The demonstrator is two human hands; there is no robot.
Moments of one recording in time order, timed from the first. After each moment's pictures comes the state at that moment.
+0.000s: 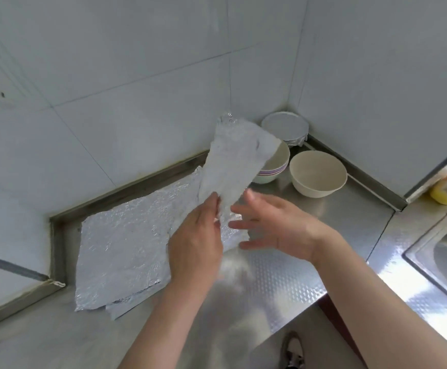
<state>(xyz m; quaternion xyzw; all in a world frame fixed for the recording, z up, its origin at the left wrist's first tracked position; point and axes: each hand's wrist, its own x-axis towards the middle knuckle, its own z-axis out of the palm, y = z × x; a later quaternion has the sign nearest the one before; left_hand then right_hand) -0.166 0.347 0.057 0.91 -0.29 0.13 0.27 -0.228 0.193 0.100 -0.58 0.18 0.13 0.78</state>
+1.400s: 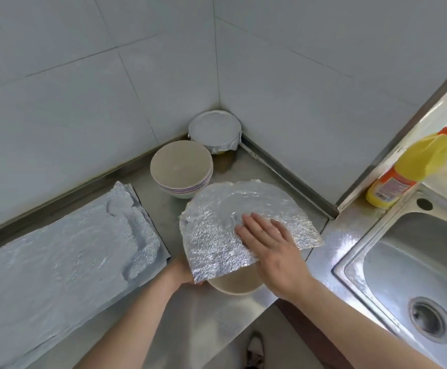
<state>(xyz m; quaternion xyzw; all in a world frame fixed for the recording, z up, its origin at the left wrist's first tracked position) -0.151 0.155 -0.070 0.79 0.00 -0.48 0.38 -0.304 -0.009 -0.048 -0.98 0.07 -0.14 0.14</state>
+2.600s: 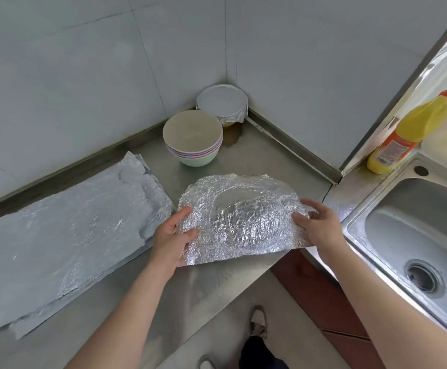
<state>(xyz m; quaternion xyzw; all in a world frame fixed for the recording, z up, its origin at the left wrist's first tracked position) -0.175 0.239 -0.075 0.75 -0.04 -0.29 0.59 -0.352 -0.007 -0.076 -0.62 0.50 -0.16 0.59</state>
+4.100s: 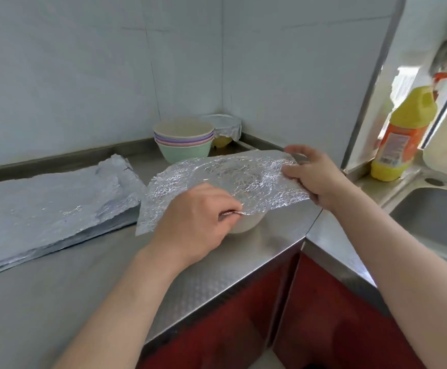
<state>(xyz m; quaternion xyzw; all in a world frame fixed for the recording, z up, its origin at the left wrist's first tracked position) -0.243 0.198 -0.136 0.74 -0.56 0.19 0.32 -0.326 -0.035 -0.109 -0.74 0.29 -0.25 0.56</state>
